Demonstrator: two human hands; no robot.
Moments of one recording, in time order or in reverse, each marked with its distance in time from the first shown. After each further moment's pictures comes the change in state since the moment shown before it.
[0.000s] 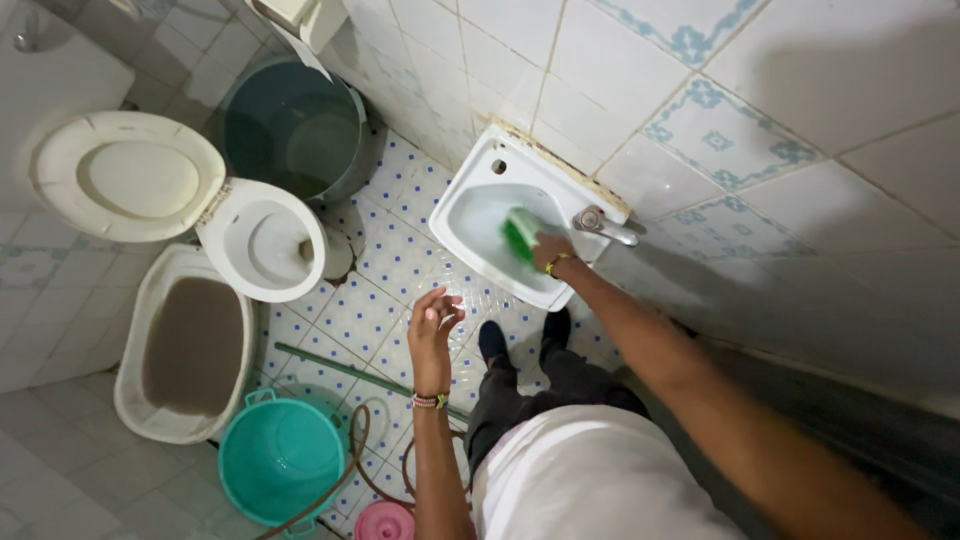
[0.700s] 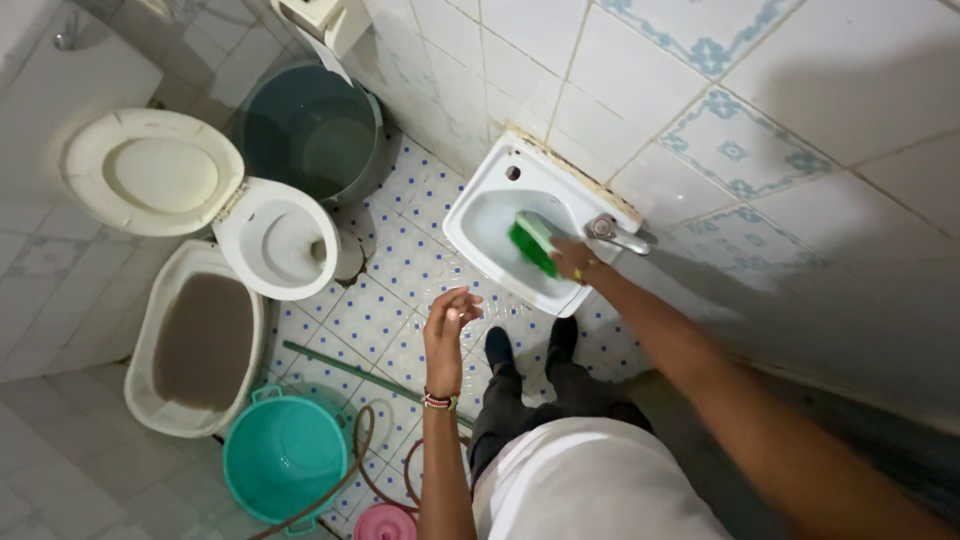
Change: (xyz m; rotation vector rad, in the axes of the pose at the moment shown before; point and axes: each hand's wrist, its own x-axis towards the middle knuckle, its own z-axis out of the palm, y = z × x) left_hand -0.004 0.022 0.017 0.144 -0.059 0.038; right_hand -0.004 0.030 -0.018 -0.028 -0.064 -0.156
